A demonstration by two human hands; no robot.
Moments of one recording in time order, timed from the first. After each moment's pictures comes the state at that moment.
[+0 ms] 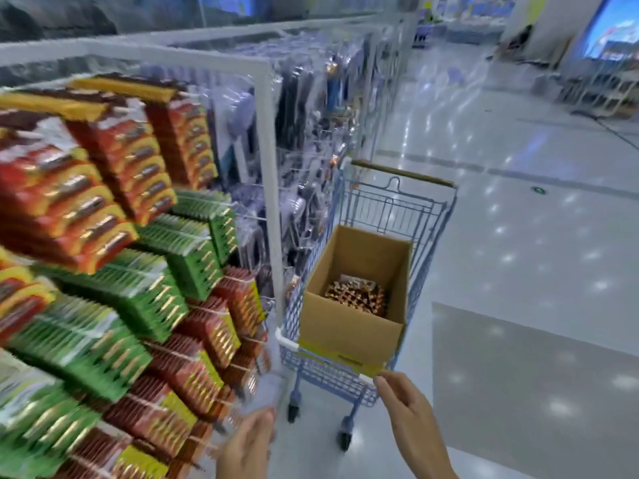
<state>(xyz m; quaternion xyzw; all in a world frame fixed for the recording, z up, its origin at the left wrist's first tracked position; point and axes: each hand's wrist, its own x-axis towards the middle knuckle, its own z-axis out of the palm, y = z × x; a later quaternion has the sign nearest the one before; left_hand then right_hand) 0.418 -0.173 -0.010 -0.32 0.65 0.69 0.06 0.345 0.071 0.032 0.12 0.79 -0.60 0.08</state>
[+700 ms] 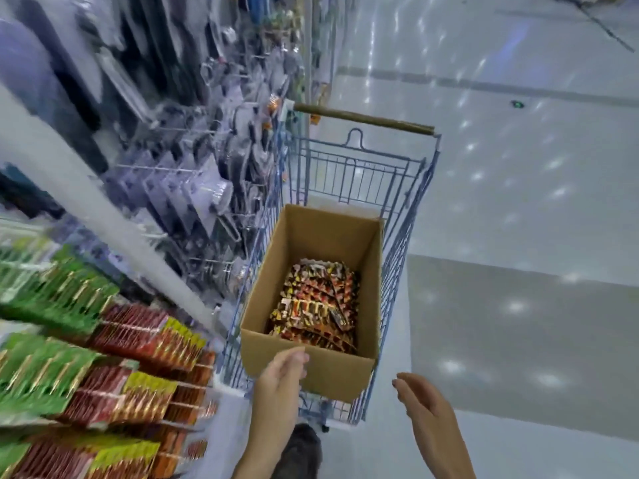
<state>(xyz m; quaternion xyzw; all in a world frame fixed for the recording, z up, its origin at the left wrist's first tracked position) 0.134 -0.066 -0.020 -0.27 0.70 0.65 0.13 0.166 0.161 -0.020 0.32 0.75 -0.56 0.12</state>
